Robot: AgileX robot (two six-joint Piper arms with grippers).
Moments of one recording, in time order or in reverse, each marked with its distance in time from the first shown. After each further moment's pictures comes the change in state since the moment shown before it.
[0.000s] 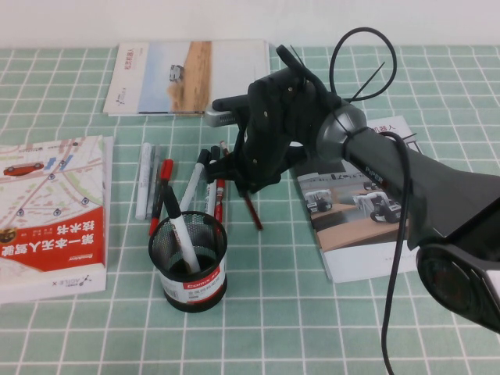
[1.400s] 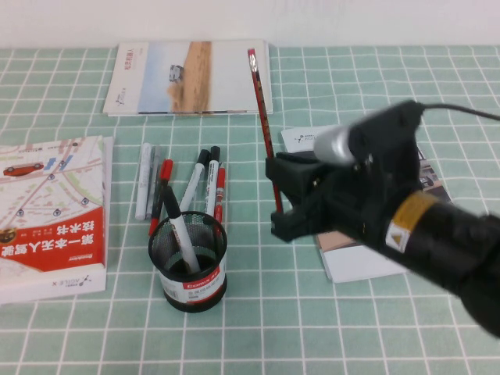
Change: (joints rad) right arm 0.134 -1.081 1.527 -0.067 -1.405 -0.034; left arm 0.000 0.000 0.000 0.000 0.000 0.000
